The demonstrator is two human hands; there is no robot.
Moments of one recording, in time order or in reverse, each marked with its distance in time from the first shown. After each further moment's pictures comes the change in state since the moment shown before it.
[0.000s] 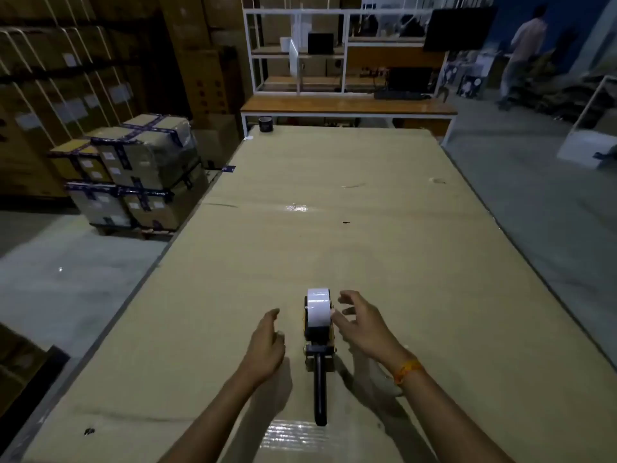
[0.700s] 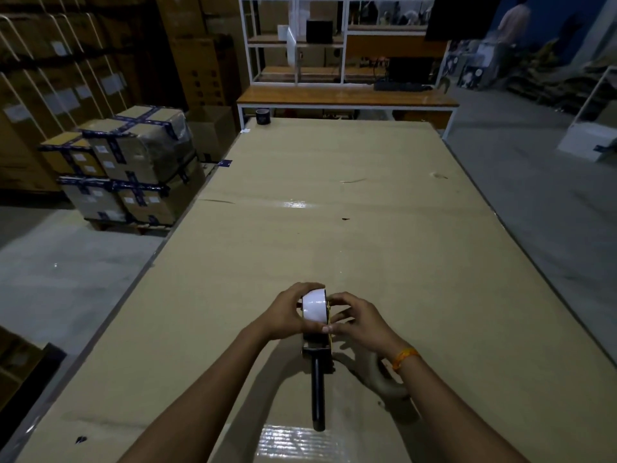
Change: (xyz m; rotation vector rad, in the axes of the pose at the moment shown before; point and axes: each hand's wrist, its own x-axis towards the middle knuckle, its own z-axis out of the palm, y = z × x) left_hand 0.084 0.049 0.000 0.054 -0.308 0.184; right_hand 0.032 0.025 -0.005 0.117 -0.196 -0.026
